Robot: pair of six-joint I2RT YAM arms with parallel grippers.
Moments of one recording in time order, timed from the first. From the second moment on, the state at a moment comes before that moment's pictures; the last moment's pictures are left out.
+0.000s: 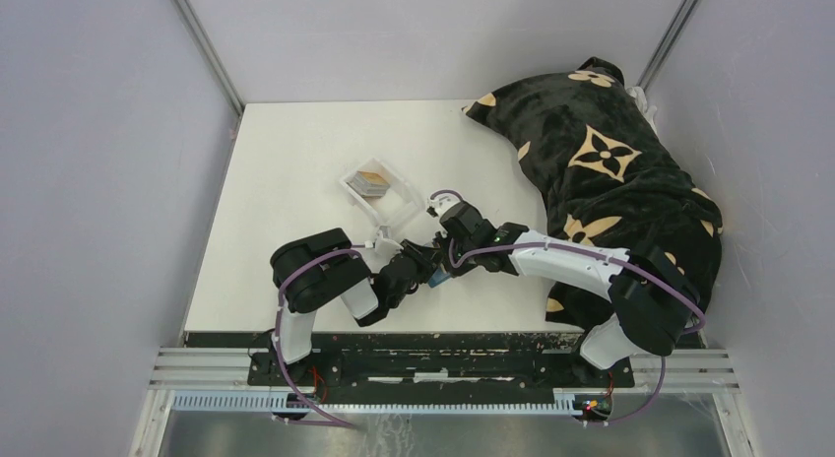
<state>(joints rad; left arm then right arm) -0.97 1.96 0.43 1.19 -0.43 -1.44 0.88 1.52 0.93 -0.34 0.04 0.34</state>
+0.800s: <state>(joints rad) -0.96 1.97 0.41 1.21 -0.39 -1.44 0.90 1.59 0.87 -0.23 0.00 0.35</state>
